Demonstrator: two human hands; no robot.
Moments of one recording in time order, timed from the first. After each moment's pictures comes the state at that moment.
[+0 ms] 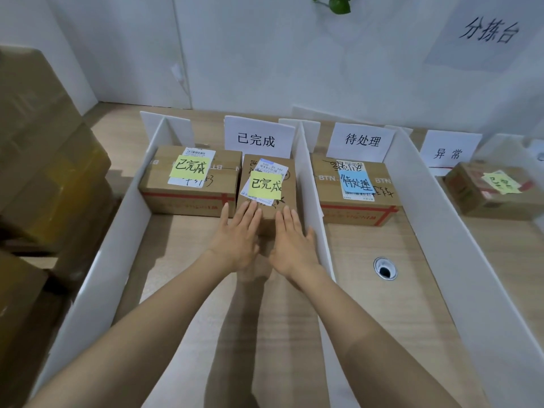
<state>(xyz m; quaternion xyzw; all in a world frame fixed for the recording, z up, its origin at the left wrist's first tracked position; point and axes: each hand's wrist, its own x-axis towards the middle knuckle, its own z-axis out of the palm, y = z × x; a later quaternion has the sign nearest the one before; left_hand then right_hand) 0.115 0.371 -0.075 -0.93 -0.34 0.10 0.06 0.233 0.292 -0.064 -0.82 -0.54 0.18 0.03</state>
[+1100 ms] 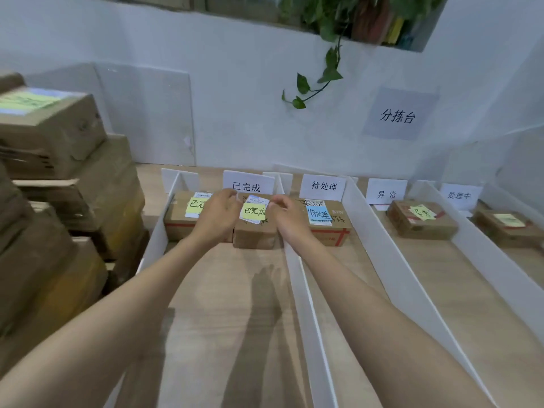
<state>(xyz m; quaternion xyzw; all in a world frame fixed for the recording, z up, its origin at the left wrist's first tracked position) 0.051 0.307 0.117 -0.78 -0.41 -0.33 -0.35 0.182 0.228 0.122 -0.74 -0.37 0.26 0.50</state>
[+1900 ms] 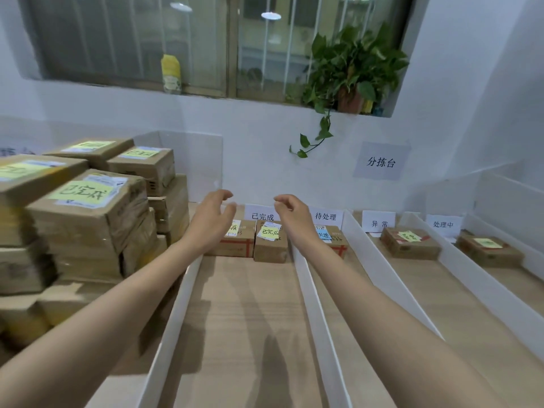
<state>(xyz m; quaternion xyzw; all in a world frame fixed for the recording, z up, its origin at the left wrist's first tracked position) -0.102 0.175 0.213 -0.80 -0.38 -0.41 -0.24 0.056 0.088 0.224 -0.66 -0.46 0.20 0.56</state>
